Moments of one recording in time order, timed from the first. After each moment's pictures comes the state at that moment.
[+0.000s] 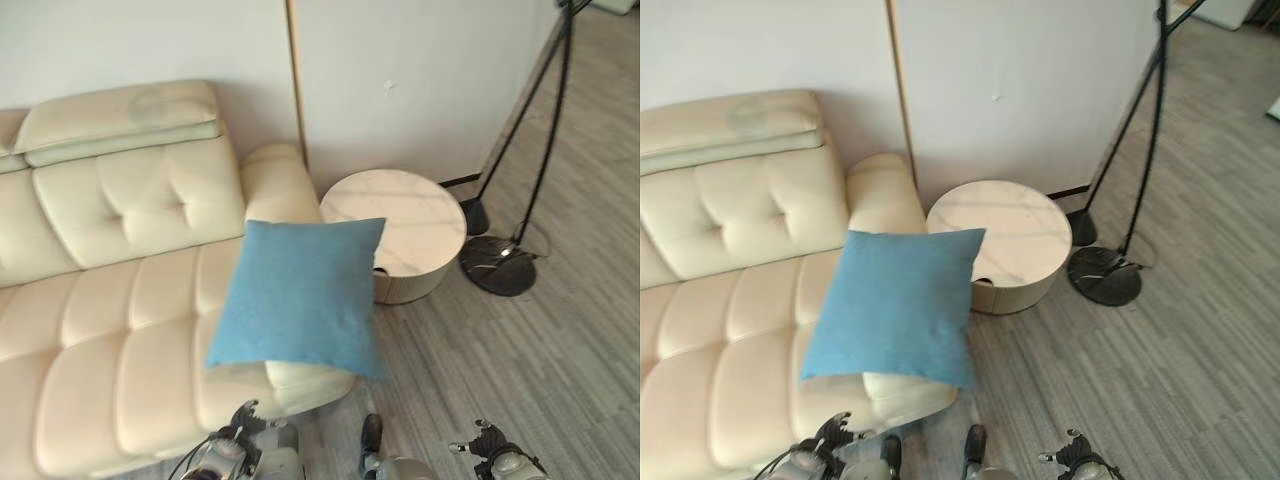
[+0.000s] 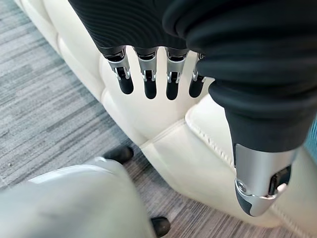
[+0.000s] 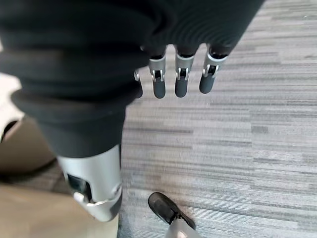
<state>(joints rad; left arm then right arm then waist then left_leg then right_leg) -0.15 0.21 -0.32 1.16 -0.02 -0.05 0.14 -0.11 -0.30 0.29 1.23 0.00 0.01 -0.20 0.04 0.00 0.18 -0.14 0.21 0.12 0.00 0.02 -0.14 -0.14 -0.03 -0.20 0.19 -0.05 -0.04</state>
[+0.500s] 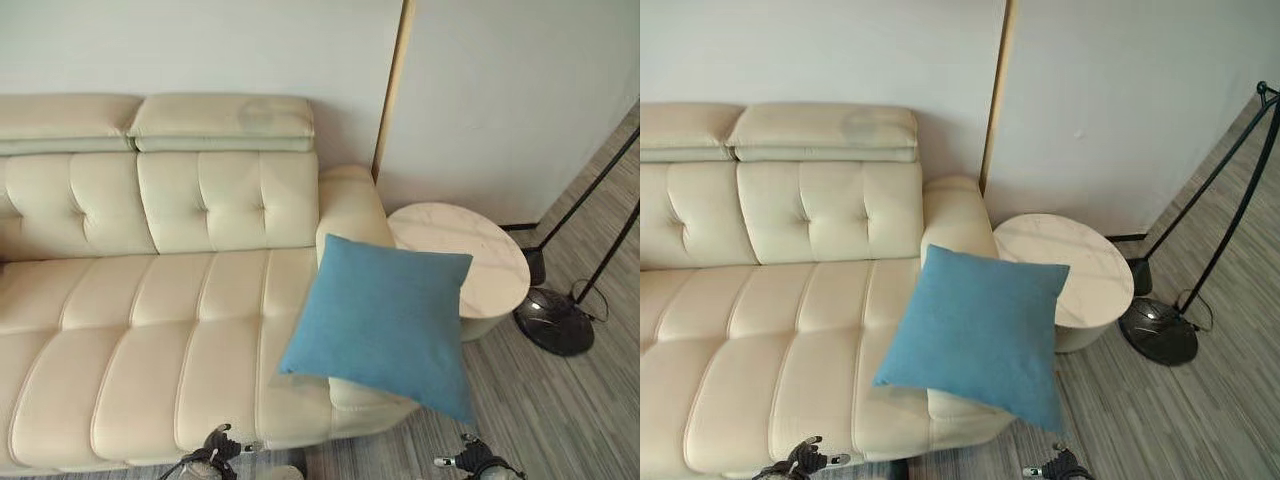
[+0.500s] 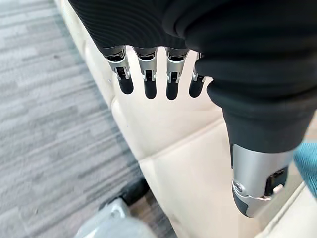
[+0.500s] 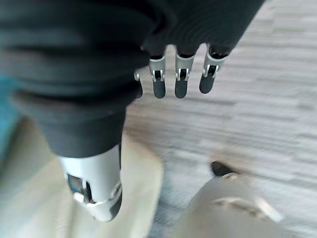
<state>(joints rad) -0.08 0.30 -0.31 1.20 -0.02 -0.04 0.13 -0.08 -0.23 0.28 1.21 -0.02 0.01 -0.18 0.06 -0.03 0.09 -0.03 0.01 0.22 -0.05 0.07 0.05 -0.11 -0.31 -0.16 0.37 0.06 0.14</state>
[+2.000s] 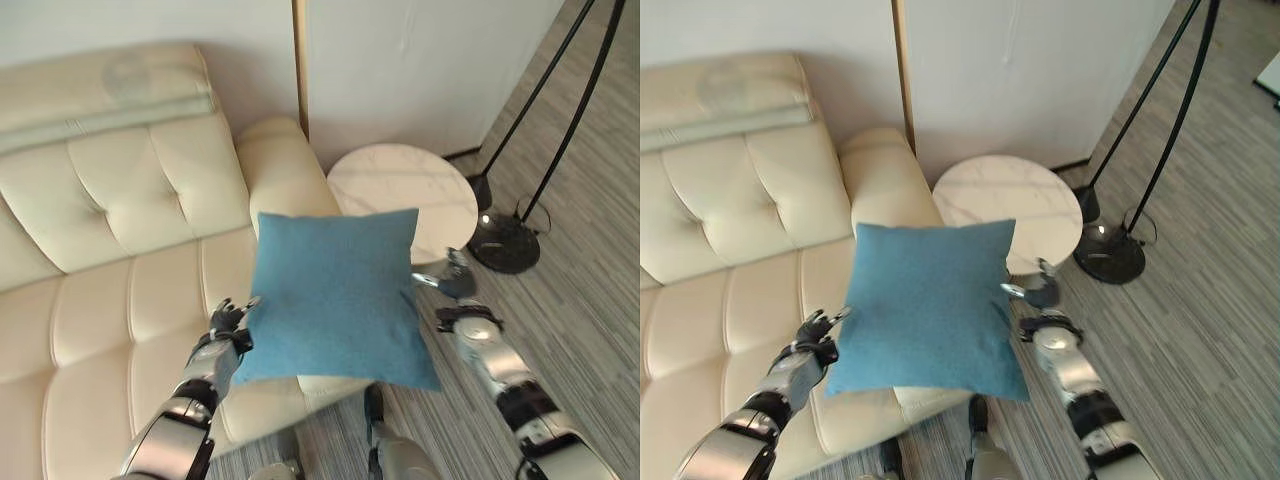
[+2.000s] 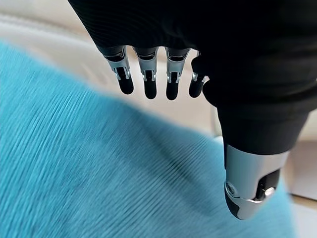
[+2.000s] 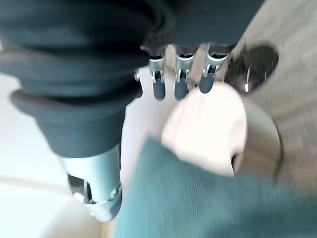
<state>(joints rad) -0.51 0.31 -0.23 1.08 -0.65 -0.03 0.24 -0.42 -0.28 0.34 0.47 0.24 0.07 -0.43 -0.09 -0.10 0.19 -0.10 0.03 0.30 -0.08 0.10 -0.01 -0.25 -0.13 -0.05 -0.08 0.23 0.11</state>
